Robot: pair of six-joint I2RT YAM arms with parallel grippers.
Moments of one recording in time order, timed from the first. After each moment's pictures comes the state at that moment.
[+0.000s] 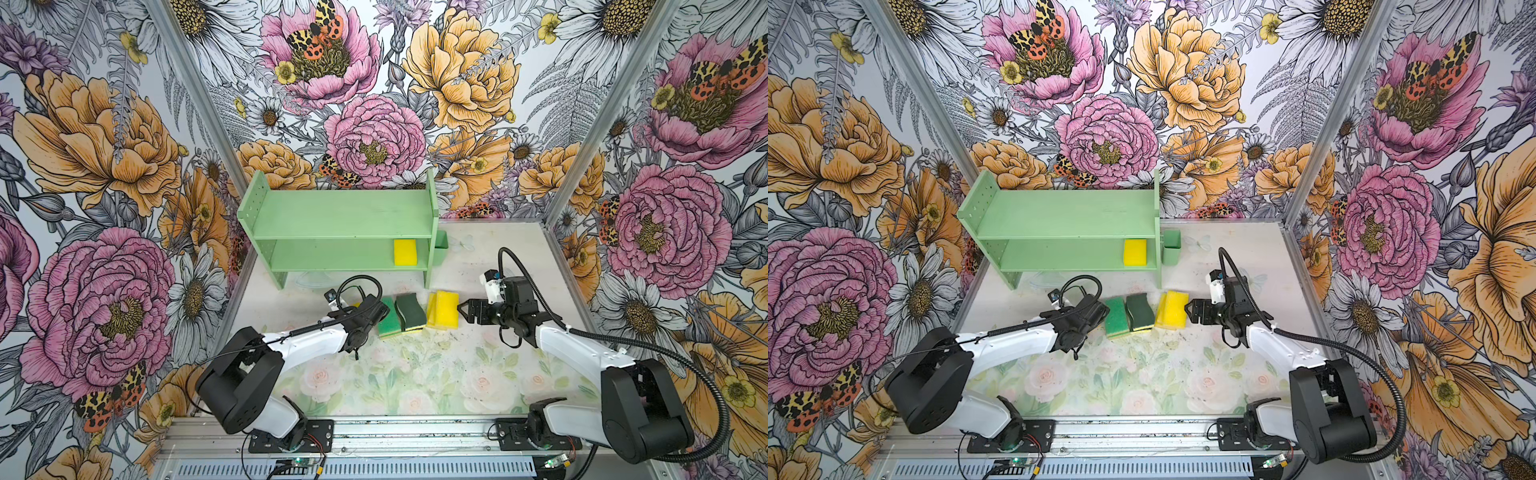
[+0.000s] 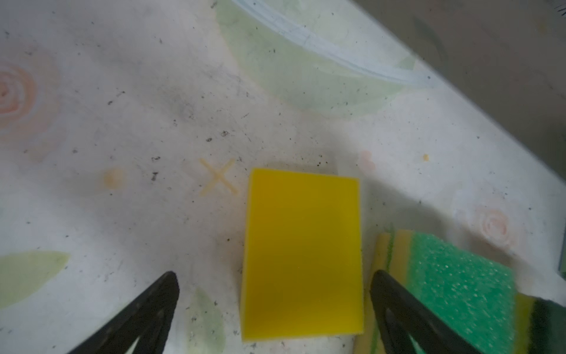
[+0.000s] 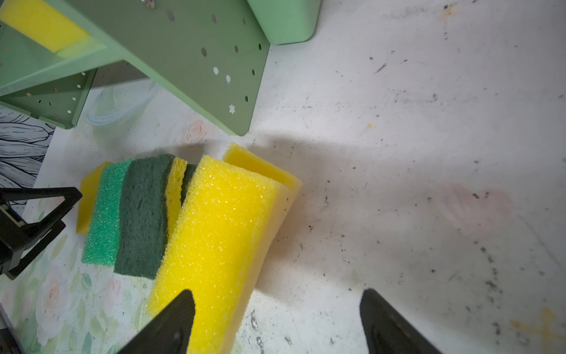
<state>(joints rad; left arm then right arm) -0.72 1.51 0.77 -0.43 -0.58 -1.26 0.20 1.28 0.60 -0.14 -0.39 0.26</state>
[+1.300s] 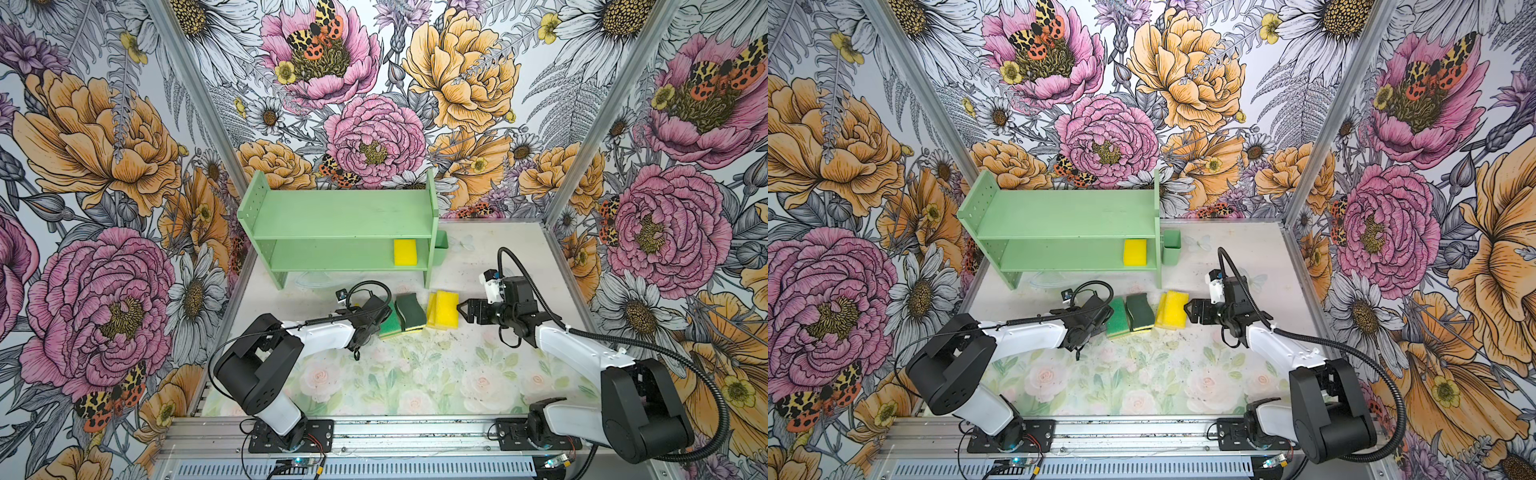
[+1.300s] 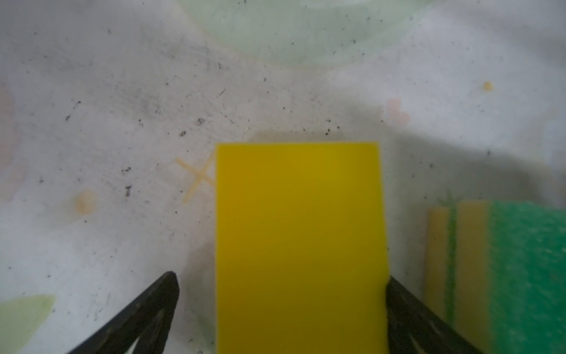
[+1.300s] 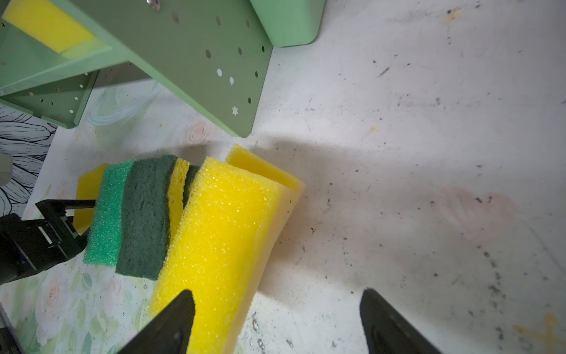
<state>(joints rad) -0.72 1.61 0.76 -0.40 -0.56 -1.04 0.20 1.28 0.60 -0.13 -0.39 0.26</state>
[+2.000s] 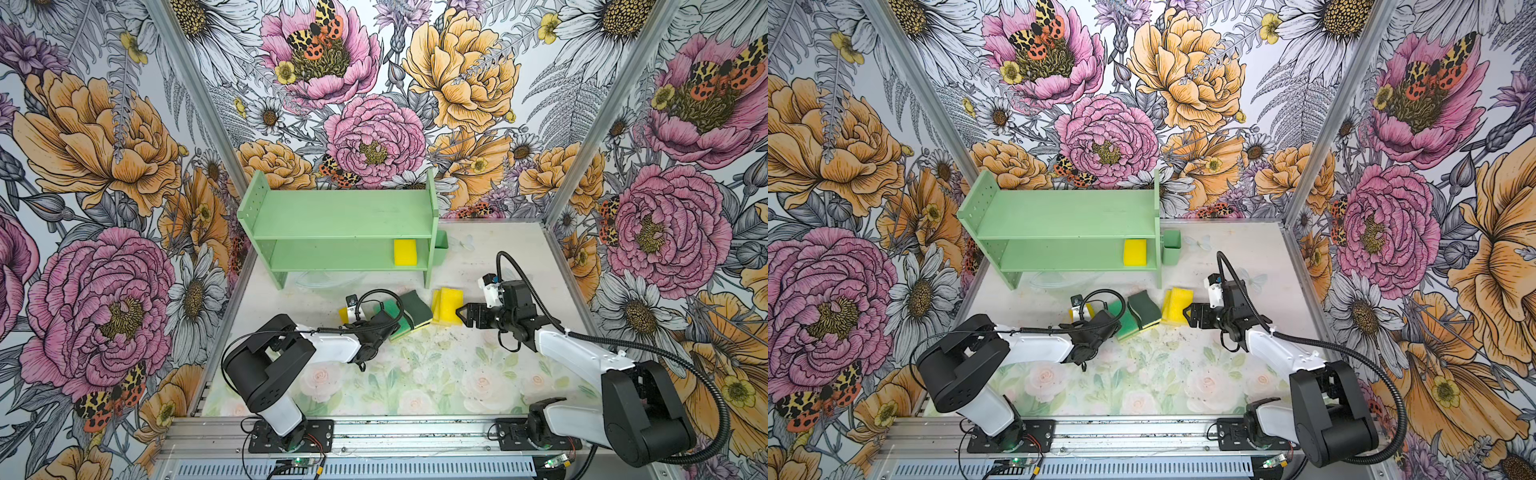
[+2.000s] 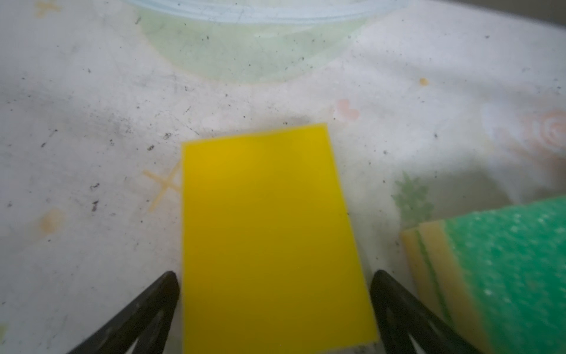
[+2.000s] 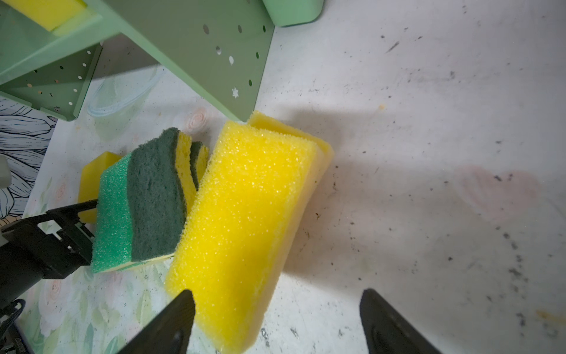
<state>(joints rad) -0.80 1.64 0.65 -0.16 -0.72 -0.99 0.22 1.27 0.56 -0.12 -0.39 0.27</state>
